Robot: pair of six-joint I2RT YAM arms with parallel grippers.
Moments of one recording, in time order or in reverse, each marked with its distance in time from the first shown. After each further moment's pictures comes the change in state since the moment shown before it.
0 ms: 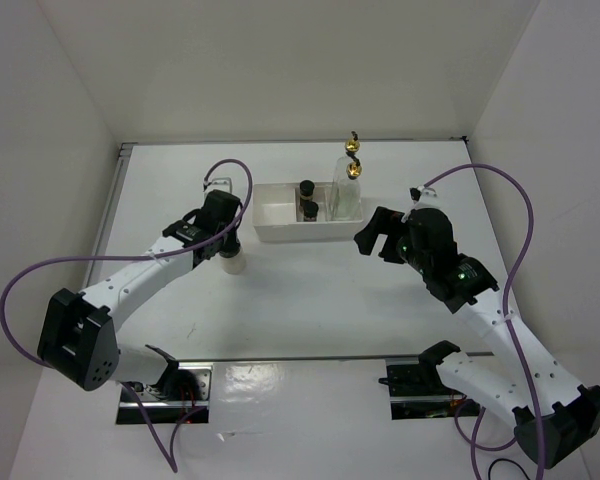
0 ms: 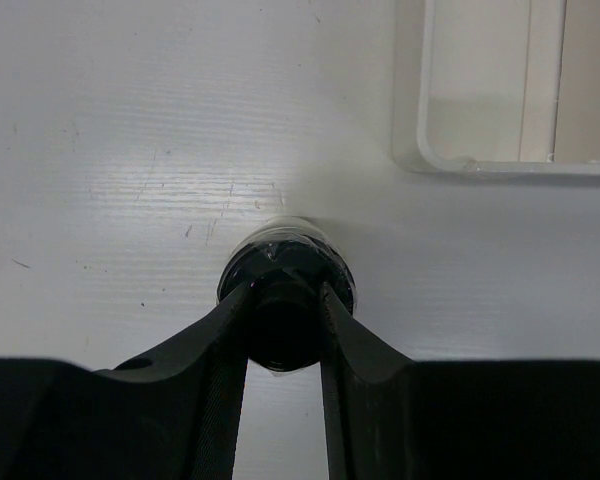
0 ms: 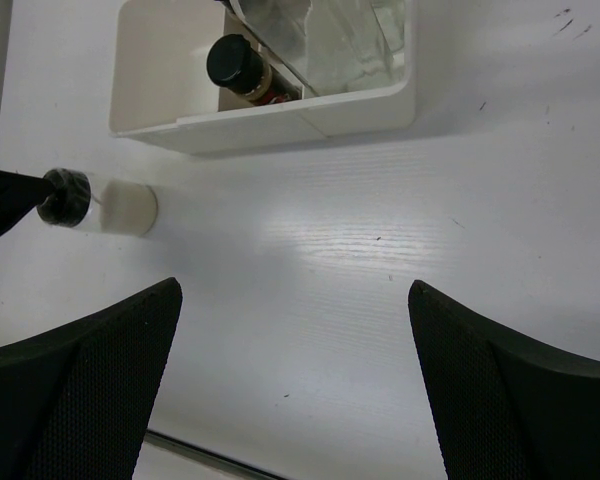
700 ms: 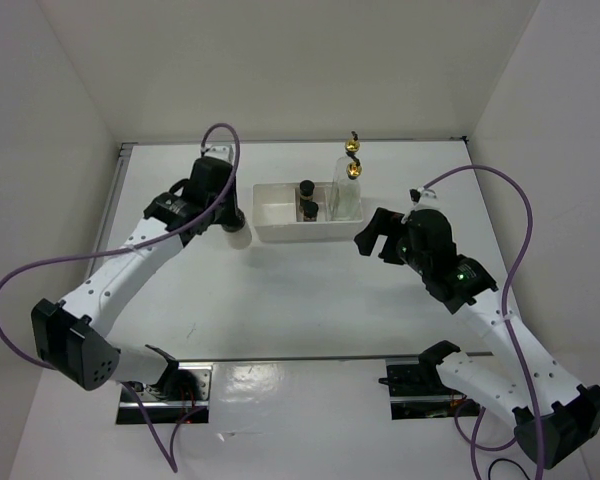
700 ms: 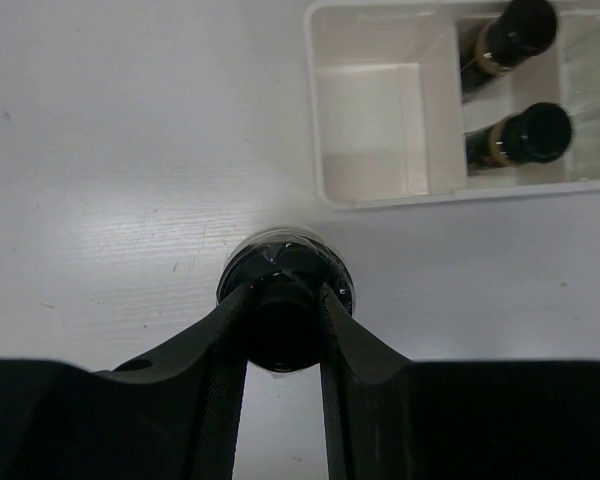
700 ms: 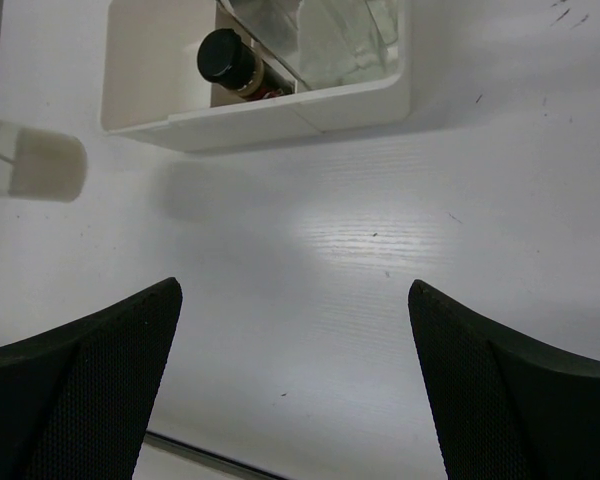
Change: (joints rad) left arm 0.000 0.001 0.296 -0.201 0.079 0.060; right arm 0.000 -0.001 -0.010 0.004 0.003 0.005
